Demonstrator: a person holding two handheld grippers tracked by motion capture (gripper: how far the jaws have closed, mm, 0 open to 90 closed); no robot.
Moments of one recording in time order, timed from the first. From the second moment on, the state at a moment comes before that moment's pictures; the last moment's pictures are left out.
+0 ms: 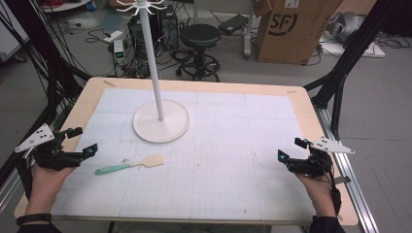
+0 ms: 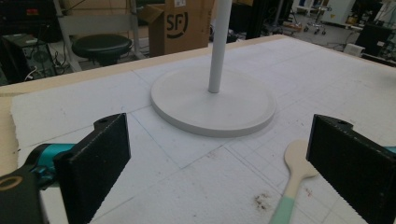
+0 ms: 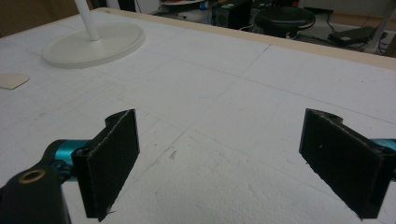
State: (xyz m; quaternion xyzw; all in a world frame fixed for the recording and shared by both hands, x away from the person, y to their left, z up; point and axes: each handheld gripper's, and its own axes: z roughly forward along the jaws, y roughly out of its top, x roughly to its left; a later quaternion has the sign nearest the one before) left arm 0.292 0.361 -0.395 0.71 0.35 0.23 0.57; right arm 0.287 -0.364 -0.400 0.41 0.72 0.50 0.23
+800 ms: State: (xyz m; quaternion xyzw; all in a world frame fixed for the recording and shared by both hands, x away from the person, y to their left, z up) left arm 0.287 0.354 -0.388 0.73 0.30 0.20 0.58; right arm 0.287 -0.371 -0.402 0.41 0.72 0.51 0.23
